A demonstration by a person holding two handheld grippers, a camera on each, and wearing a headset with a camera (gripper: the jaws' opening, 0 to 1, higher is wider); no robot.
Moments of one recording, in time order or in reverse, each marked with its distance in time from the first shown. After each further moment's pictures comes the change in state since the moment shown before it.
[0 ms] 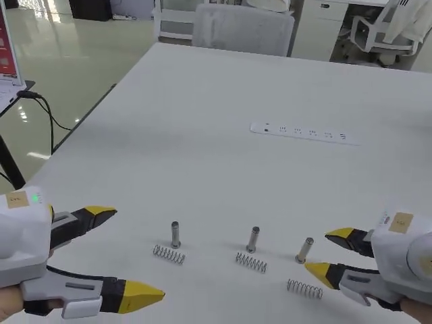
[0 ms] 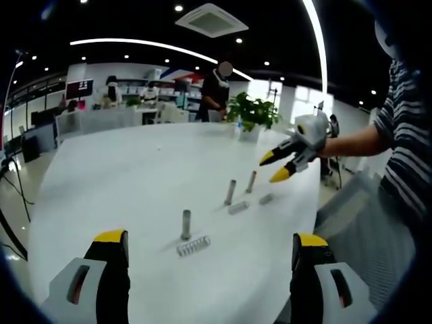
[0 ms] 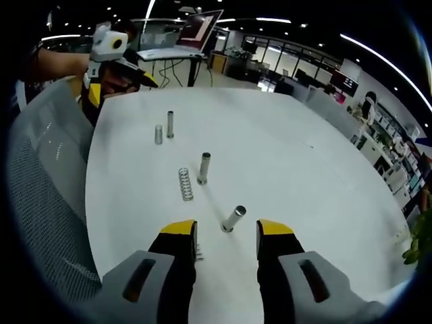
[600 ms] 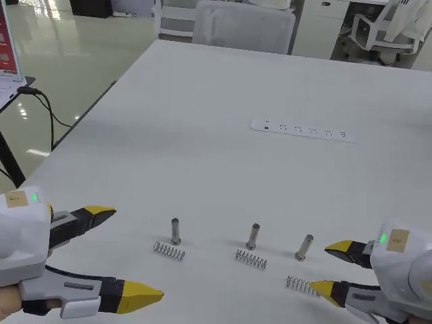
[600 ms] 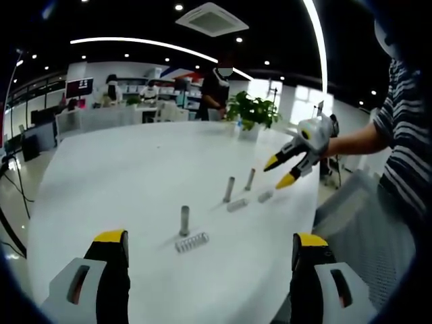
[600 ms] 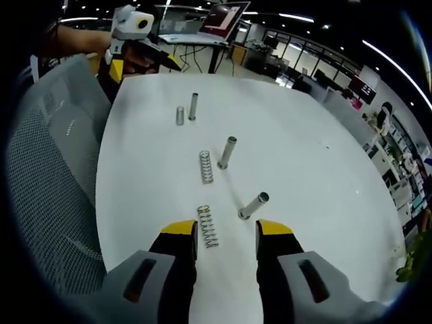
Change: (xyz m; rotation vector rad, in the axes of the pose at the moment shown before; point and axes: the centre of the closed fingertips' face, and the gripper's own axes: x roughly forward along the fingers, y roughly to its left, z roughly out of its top) left arm -0.002 -0.002 -0.004 -0.005 0.006 -0.002; right arm -0.003 0.022 -0.016 -0.114 0.065 0.074
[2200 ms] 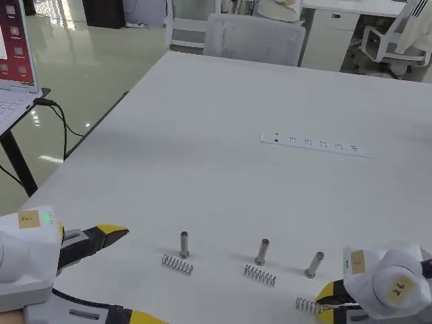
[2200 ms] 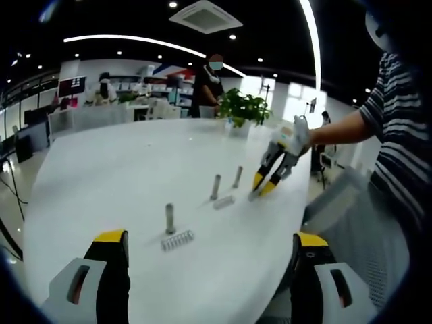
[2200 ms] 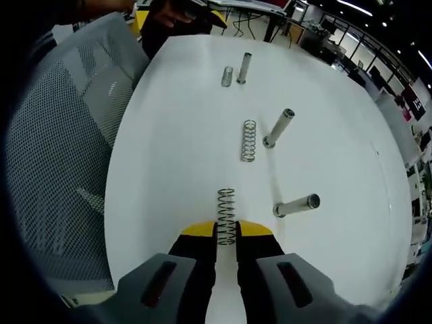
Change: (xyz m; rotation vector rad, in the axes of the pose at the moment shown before) left arm -0.002 -0.020 0.001 0.013 0.022 -0.058; right arm 0.024 0.026 -0.024 -0.185 0.192 0.287
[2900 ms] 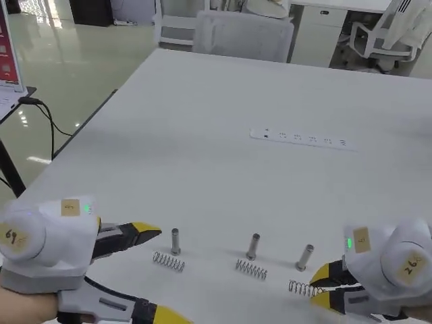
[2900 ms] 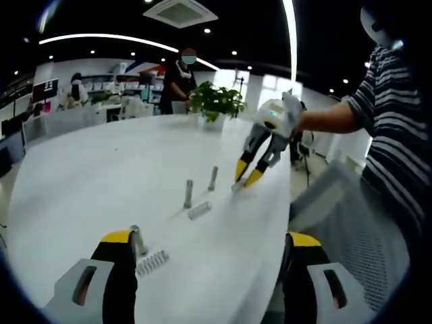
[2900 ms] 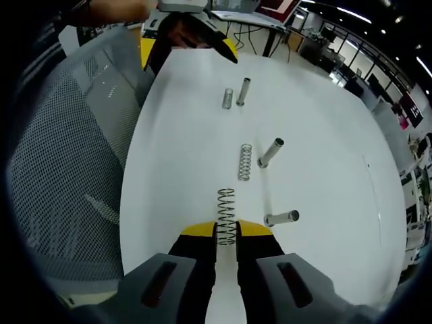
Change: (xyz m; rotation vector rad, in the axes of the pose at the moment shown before) left arm 0.040 -0.028 0.010 0.068 0.039 -0.165; right arm -0.028 0.002 0.025 -0.028 -0.048 -0.017
